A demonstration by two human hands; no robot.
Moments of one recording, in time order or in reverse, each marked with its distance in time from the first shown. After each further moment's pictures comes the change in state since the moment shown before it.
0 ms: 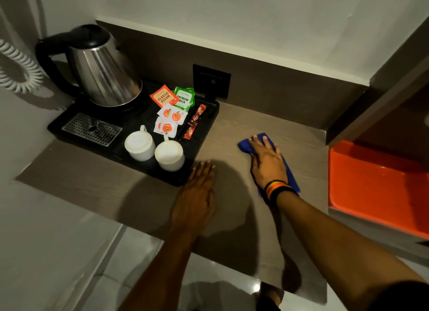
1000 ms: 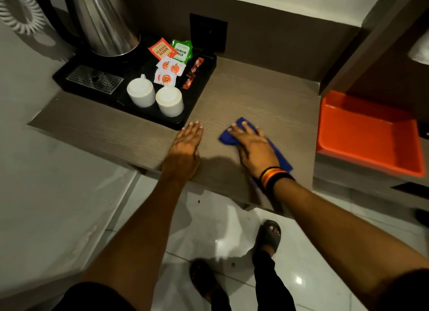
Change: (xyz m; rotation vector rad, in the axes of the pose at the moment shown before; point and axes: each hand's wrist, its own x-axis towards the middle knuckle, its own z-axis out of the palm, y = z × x) left_hand -0.057 -0.009 -0.002 -0.039 0.184 0.116; right_hand -0.131 -0.017 0.003 -0.018 -0.140 -0.289
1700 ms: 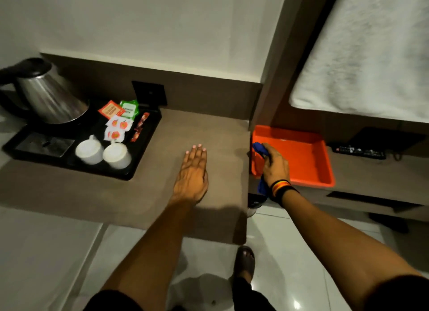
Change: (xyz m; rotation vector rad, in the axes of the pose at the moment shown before) left_hand 0.076 0.155 0.028 0.148 -0.203 0.014; right_hand -0.062 0.126 -0.127 0.345 0.462 0.603
